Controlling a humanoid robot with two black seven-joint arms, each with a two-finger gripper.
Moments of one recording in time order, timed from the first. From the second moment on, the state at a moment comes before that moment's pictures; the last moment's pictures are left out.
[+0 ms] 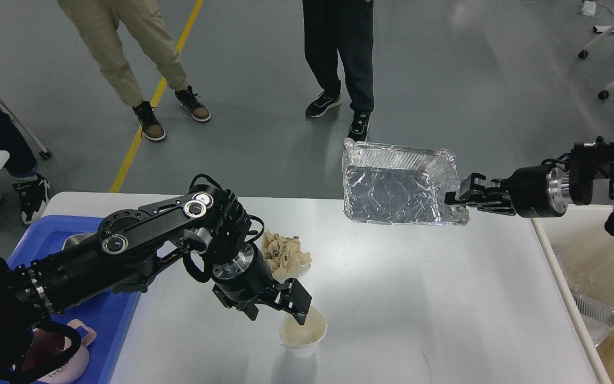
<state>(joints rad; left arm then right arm) -0.96 0.14 -0.37 -1.15 0.63 -0.96 0.92 0.74 -0.66 0.89 1.15 -1.24 0.89 -0.01</state>
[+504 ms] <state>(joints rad) -0.93 0.12 -0.37 -1.10 0.70 -0.96 0.92 0.72 -0.64 0.89 1.15 -1.24 0.89 -0.01</state>
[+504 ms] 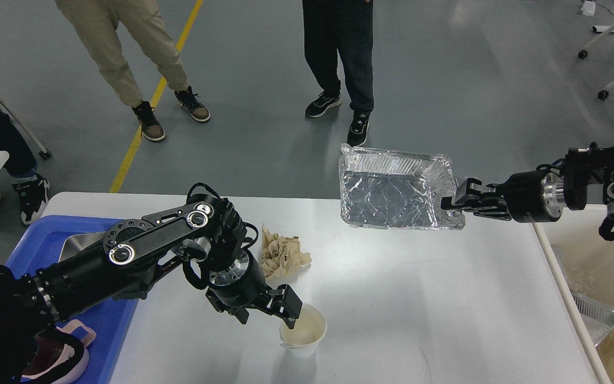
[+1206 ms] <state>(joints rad) -0.91 0.02 -0.38 -0.99 0.76 -0.96 0.93 0.71 -0.64 0.89 1.15 -1.24 0.89 0.00</state>
